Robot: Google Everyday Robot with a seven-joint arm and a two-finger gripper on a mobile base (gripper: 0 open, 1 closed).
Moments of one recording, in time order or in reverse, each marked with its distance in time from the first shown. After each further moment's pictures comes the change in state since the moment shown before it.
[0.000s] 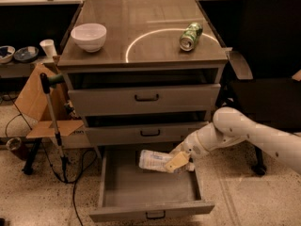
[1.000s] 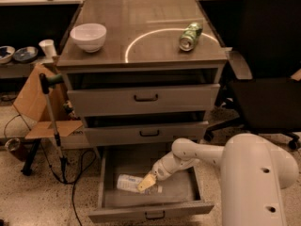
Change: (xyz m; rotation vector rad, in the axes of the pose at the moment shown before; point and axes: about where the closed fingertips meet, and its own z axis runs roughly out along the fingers) arm 0.060 -0.053 0.230 -0.110 0.074 0.188
